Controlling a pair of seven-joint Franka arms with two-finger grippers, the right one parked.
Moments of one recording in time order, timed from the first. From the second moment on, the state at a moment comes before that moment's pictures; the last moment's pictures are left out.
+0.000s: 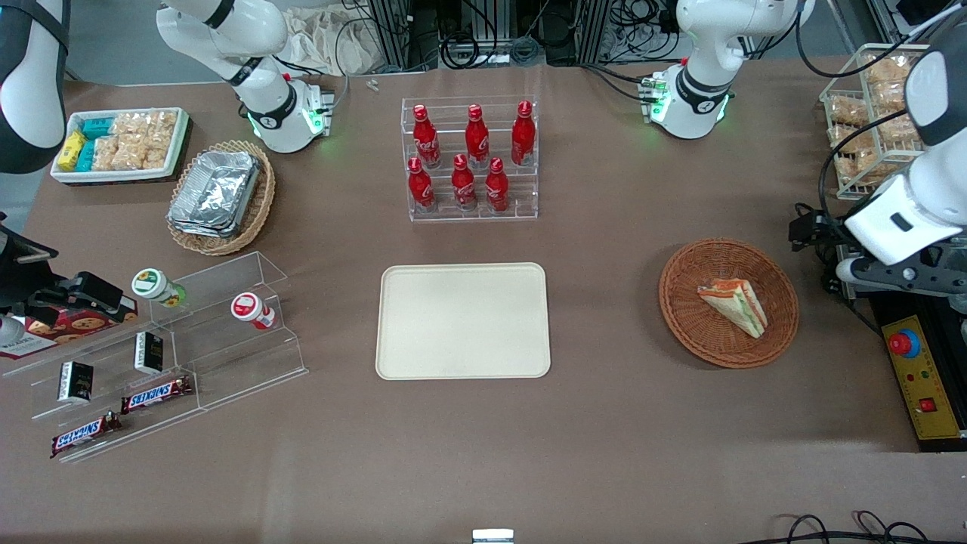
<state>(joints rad) -0.04 0.10 -0.03 -1.63 0.05 1.59 0.09</state>
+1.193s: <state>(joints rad) -0.03 0.13 -0.02 -2.21 0.09 2.26 -0.90</state>
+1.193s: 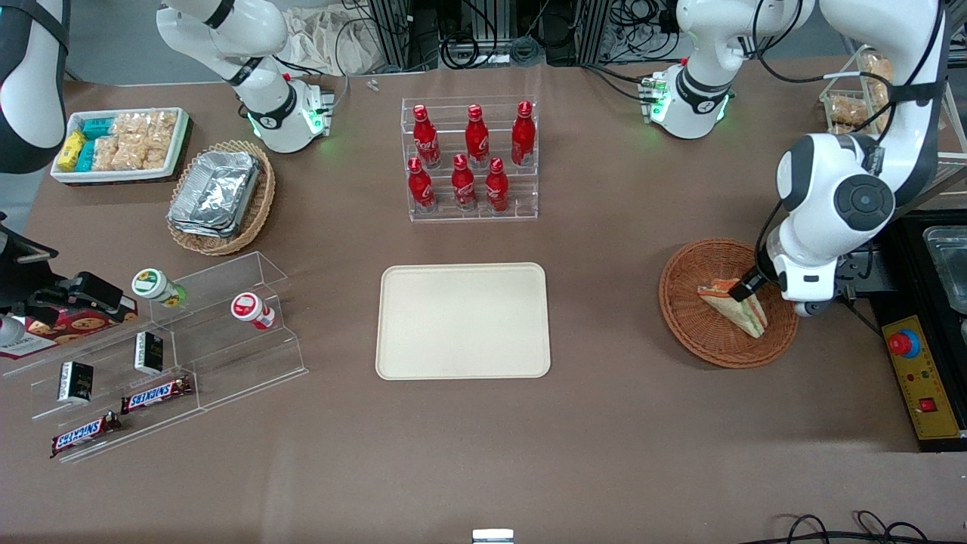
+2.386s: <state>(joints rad) -0.03 0.26 0.01 -2.22 0.09 2.40 -1.08</state>
